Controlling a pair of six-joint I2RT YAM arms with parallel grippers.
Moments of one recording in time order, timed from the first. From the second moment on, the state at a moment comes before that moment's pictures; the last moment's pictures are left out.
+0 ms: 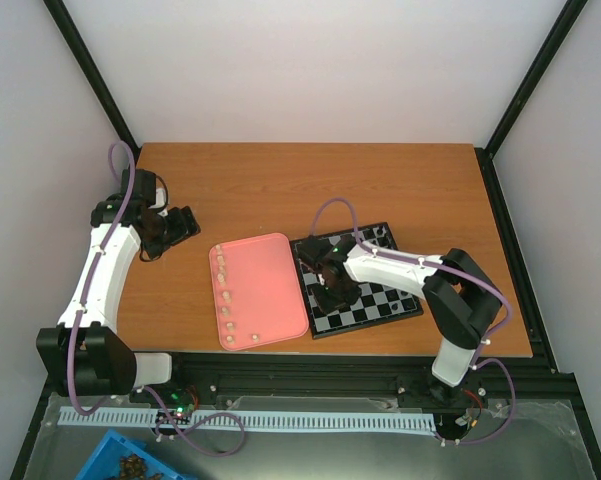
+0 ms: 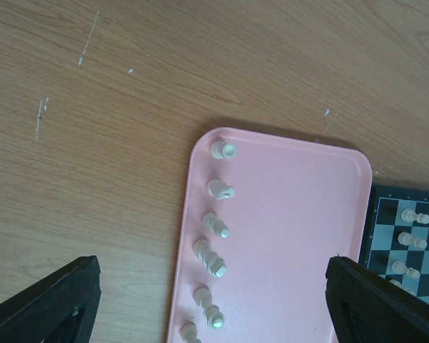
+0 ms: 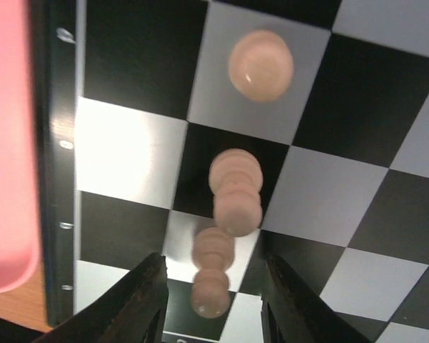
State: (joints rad) left arm 0.05 1.29 1.22 -1.05 0.18 -0.46; right arm 0.88 1.75 1.14 -0.93 -0.02 0.44
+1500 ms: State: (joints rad) left arm 0.05 1.26 1.20 -1.05 0.19 -0.46; right arm 1.22 2.20 1.79 -1.07 -0.19 0.28
